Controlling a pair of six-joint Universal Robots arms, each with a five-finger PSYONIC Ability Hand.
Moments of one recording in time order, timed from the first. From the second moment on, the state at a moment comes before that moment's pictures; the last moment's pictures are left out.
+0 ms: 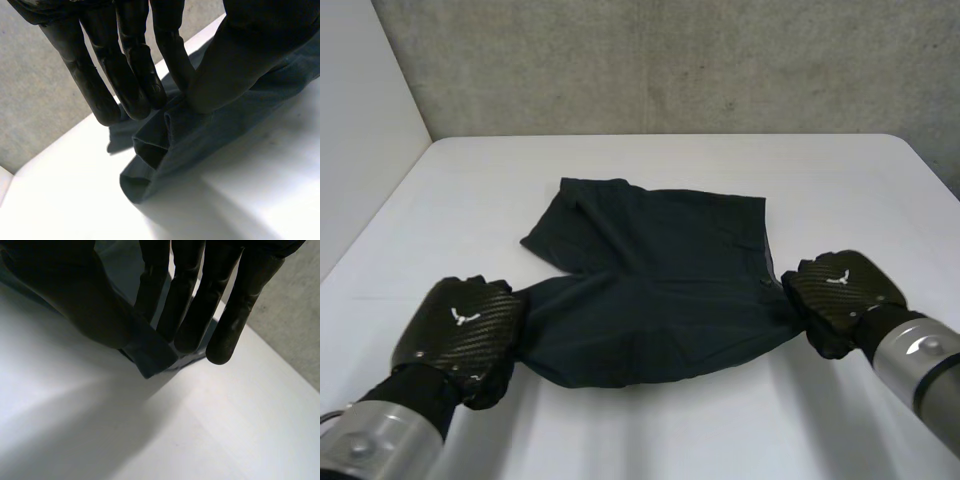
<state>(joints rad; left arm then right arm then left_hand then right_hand) 4.11 -1.38 -2.05 3.16 -1.74 3.44 1.86 -1.56 1.90 0.07 1.37 2.62 1.10 1.19 1.19 1.20 0.98 0.92 1.18 1.18 1.19 0.97</state>
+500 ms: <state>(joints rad) 4.09 -1.30 -2.05 3.00 -1.70 3.46 1.86 -1.74 1.91 0.35 1.32 2.48 1.10 1.20 1.19 1.20 0.98 0.94 1.18 1.18 1.19 0.98</state>
